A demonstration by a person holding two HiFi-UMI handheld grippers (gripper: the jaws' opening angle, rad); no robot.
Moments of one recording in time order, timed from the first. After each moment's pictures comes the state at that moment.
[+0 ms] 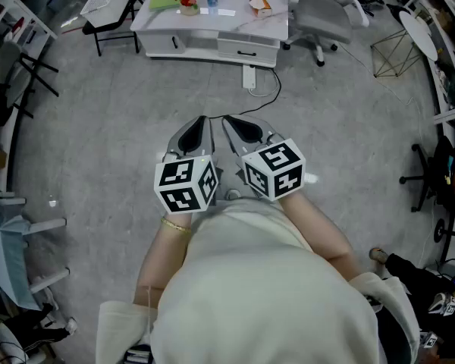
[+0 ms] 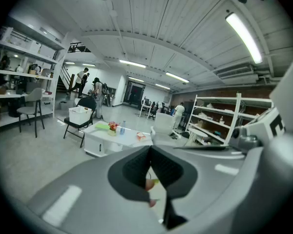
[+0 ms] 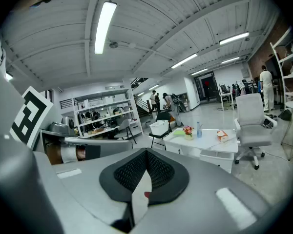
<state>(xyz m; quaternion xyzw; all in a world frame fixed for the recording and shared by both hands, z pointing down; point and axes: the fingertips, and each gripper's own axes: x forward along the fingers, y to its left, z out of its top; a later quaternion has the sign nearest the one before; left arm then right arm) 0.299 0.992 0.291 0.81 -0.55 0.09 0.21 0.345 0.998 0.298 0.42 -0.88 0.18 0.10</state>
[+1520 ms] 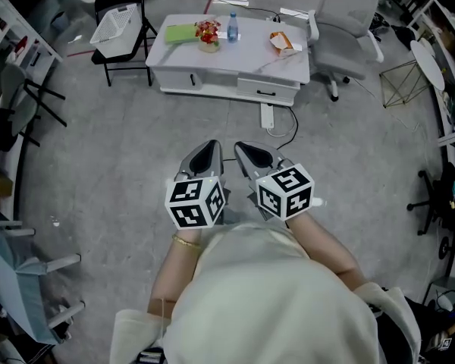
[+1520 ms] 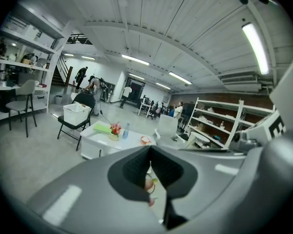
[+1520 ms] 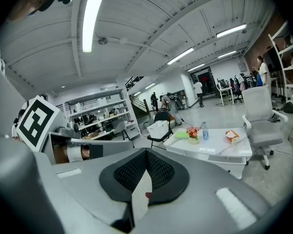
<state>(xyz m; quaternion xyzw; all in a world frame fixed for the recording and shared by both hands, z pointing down) 0.201 0.821 0.289 0.82 -0.52 0.08 0.24 0.252 0.835 0.293 0.43 -0.88 0.21 0.09</state>
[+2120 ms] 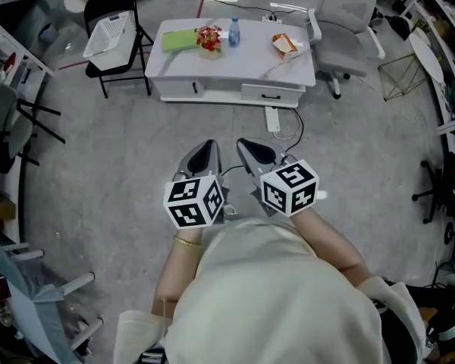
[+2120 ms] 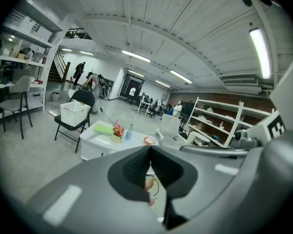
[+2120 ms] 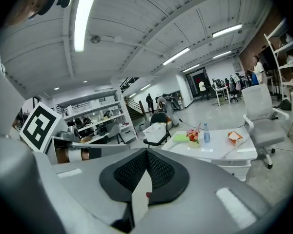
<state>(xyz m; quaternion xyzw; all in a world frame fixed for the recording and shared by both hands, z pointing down) 0.140 0.734 0.296 0.82 -0.50 0.09 0.25 0.203 0.749 0.293 0.45 -0.86 0.22 0.08</state>
